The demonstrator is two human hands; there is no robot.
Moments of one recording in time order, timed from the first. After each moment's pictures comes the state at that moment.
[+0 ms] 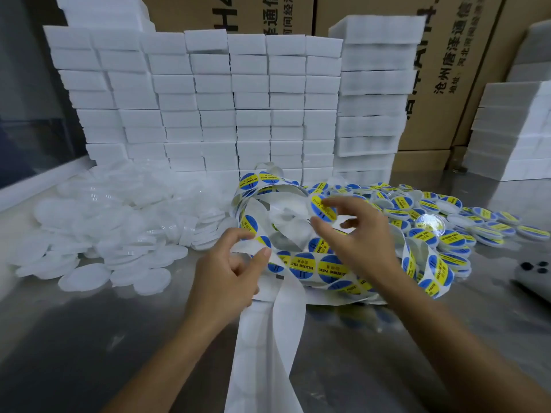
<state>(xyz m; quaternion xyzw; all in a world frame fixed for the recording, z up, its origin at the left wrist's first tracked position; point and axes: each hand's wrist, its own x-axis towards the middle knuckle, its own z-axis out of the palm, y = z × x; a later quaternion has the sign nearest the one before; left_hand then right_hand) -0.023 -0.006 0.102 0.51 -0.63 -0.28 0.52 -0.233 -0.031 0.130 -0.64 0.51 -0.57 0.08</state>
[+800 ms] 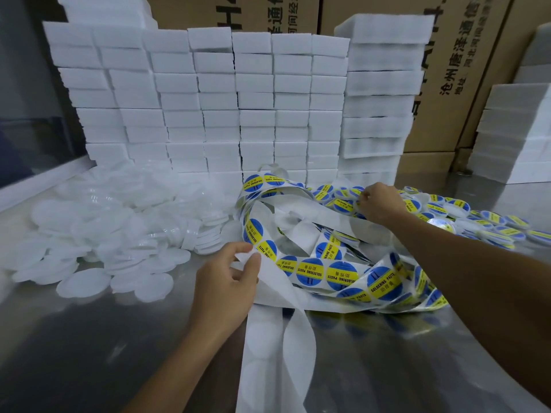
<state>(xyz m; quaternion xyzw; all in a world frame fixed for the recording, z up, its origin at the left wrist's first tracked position) -0.018 -0.023 0.087 0.54 -0.58 -0.25 0.55 -0.318 -0.175 0.139 -0.59 0.76 -0.28 -0.01</state>
